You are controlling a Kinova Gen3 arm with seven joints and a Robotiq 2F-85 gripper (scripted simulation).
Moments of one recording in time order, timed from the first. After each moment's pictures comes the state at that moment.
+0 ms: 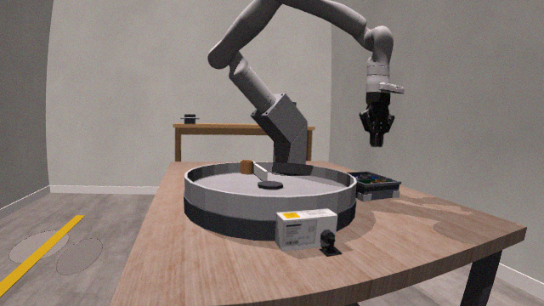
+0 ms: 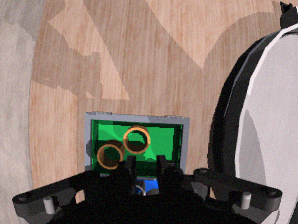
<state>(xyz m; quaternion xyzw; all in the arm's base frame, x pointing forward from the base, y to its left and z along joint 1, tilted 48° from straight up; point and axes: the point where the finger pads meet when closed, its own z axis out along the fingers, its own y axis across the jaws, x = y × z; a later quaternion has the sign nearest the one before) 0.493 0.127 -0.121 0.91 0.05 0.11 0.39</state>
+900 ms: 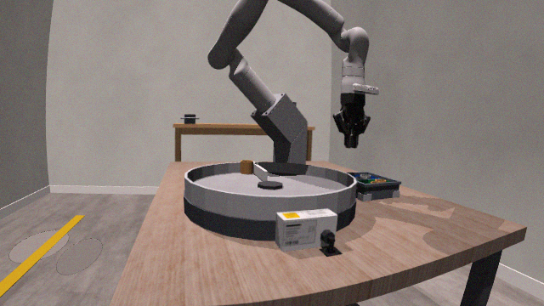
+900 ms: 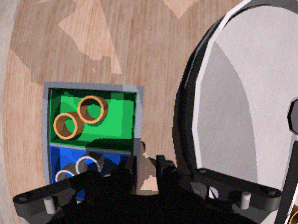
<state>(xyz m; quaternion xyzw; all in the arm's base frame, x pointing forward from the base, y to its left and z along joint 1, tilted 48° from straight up) 0.452 0.069 -0.088 0.91 0.06 0.11 0.39</state>
